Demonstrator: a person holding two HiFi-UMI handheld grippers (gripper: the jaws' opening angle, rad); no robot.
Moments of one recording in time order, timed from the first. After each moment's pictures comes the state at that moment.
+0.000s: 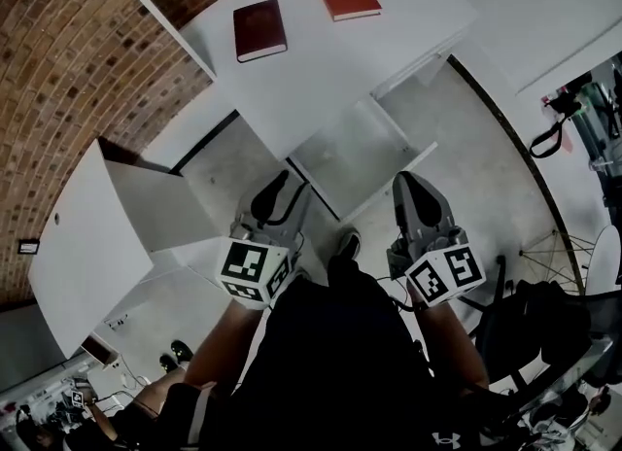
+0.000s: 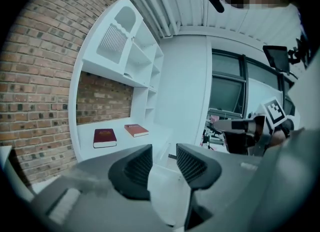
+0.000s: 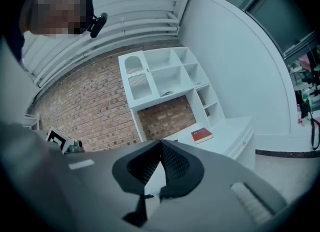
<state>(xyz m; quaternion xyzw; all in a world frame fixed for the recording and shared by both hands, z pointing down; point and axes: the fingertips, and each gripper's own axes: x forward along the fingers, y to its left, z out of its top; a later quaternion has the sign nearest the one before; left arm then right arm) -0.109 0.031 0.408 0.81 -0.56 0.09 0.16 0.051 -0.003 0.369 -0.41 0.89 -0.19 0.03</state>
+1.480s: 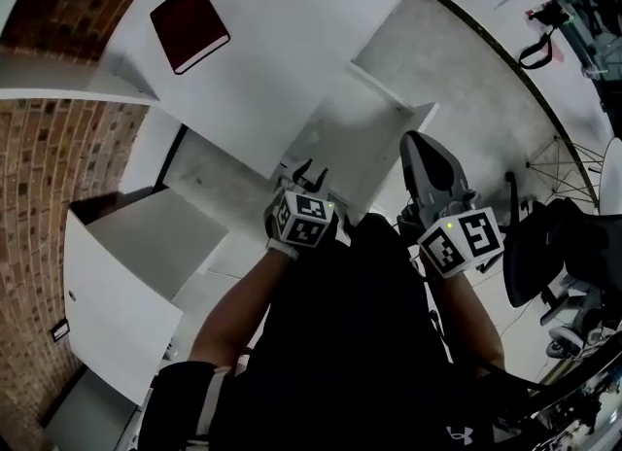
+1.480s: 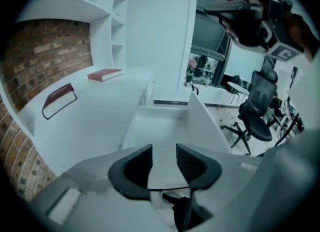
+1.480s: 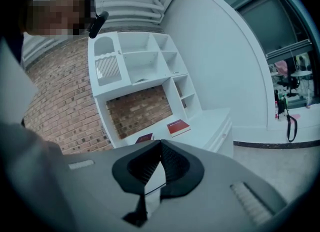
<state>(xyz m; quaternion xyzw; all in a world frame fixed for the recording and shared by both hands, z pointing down) -0.087 -0.041 0.686 0.81 -0.37 0.39 0.24 0.039 -0.109 0.435 -0.52 0.82 -0.24 -0.02</state>
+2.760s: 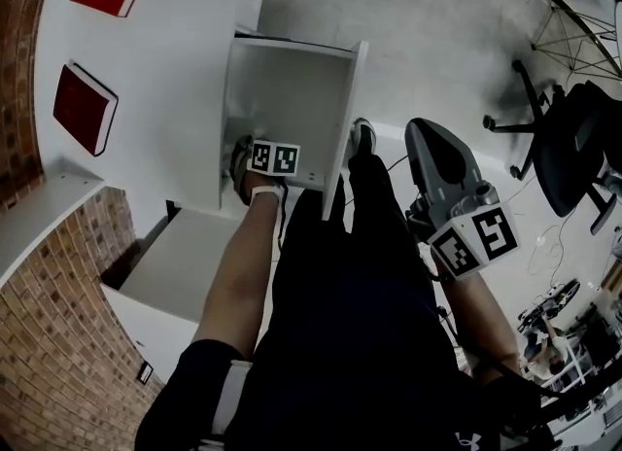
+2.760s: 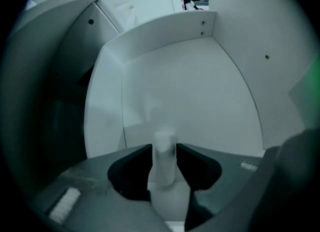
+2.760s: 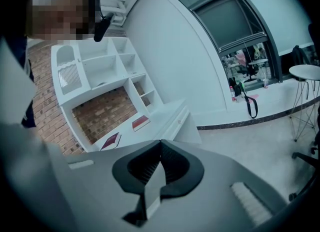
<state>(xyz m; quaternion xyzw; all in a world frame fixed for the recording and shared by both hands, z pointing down) -0.108 -0.081 0.890 0.61 -0.32 0.71 0.16 0.211 -0.055 0.523 -0.64 0.70 -0.33 0.00</state>
